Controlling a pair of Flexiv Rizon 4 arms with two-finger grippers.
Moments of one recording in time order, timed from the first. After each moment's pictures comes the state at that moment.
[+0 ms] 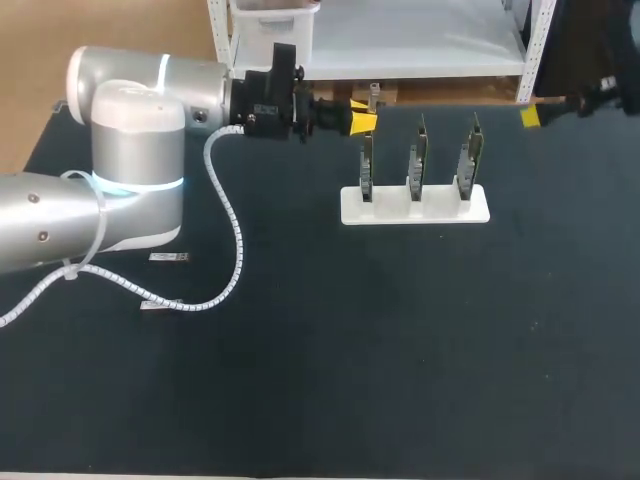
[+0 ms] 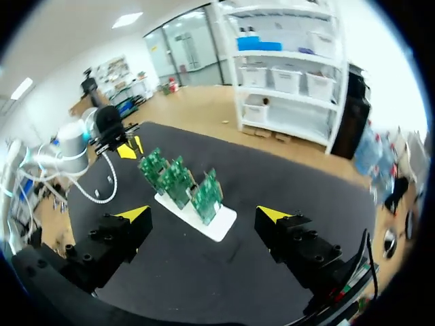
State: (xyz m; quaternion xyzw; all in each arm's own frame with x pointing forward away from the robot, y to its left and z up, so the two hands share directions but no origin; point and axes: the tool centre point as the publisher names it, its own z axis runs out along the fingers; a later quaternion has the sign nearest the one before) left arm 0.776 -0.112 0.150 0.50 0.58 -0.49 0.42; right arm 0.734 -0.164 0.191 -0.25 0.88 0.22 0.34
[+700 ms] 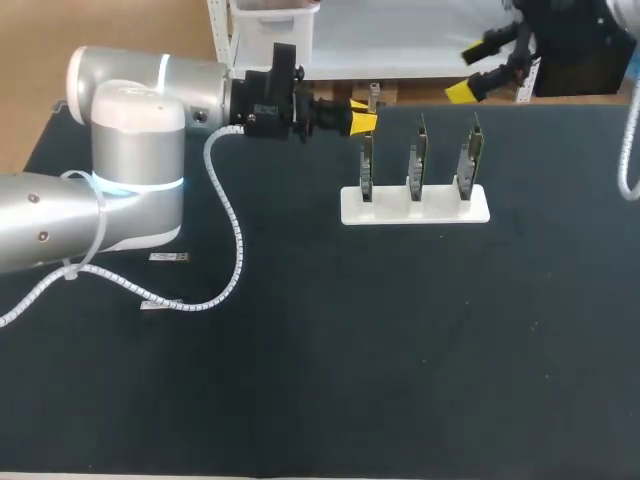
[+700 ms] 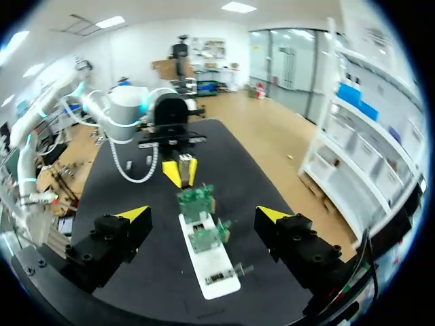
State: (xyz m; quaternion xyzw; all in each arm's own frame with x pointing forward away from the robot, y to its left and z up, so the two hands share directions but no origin) left arm 0.776 -0.112 0.150 0.50 0.58 -0.49 0.42; right arm 0.775 -0.059 0.208 -0.53 0.73 0.27 0.34
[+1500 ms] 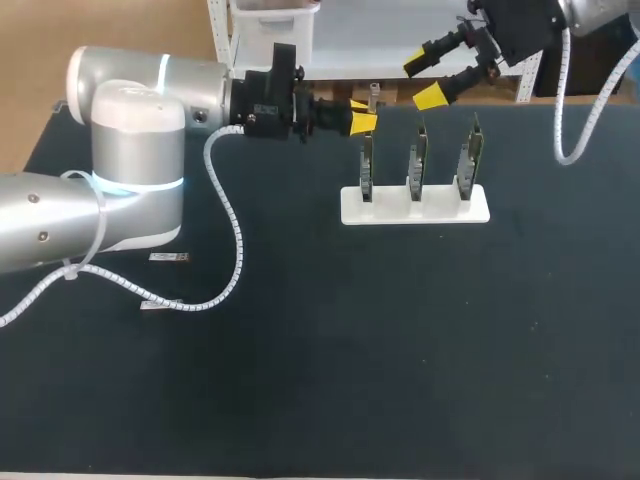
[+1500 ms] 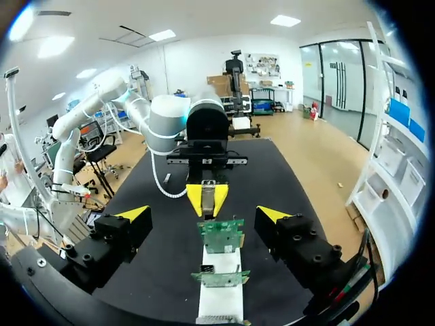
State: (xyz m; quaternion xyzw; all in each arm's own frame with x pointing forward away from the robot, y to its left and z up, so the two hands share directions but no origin) left arm 0.776 -0.112 0.150 0.50 0.58 -0.49 0.42; right arm 0.783 -0.008 0.195 -0.59 0.63 0.41 0.30
